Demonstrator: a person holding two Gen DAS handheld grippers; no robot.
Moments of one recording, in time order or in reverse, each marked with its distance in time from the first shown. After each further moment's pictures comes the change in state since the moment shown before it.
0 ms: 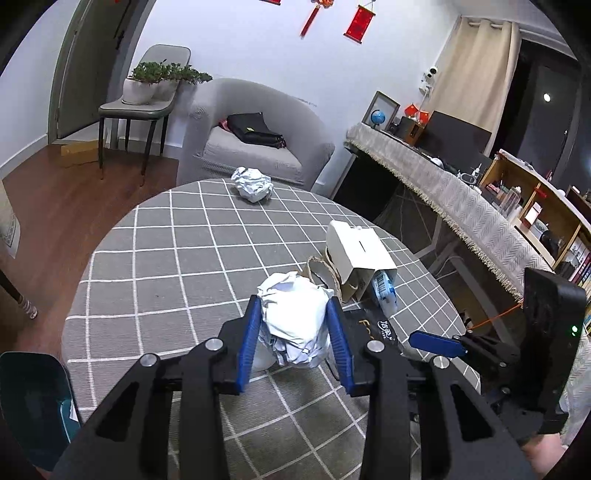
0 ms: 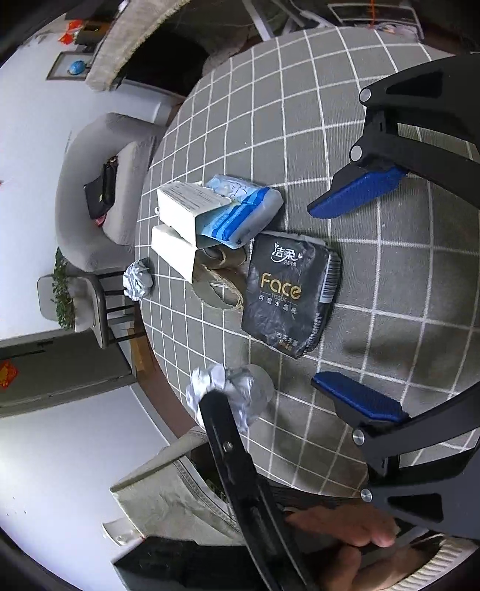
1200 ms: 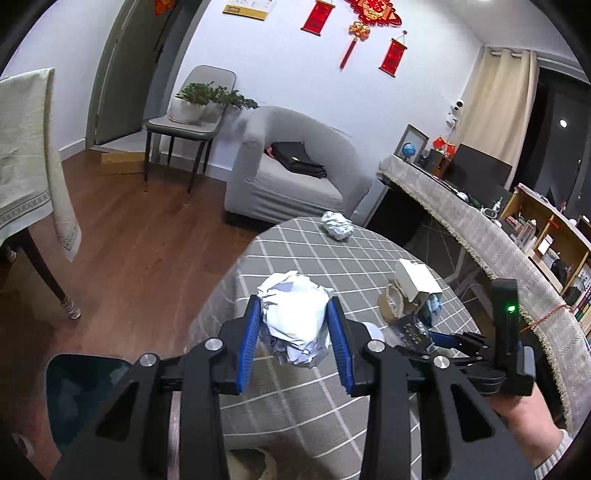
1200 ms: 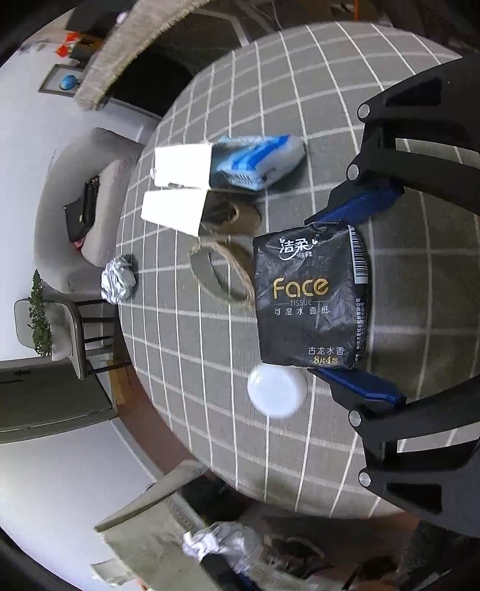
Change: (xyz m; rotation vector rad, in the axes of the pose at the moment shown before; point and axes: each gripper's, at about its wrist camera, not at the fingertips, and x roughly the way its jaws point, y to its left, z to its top) left arm -0.102 0.092 0.009 -0.060 -0.093 0.103; right arm 0.037 0.041 0.019 0.042 0.093 -0.123
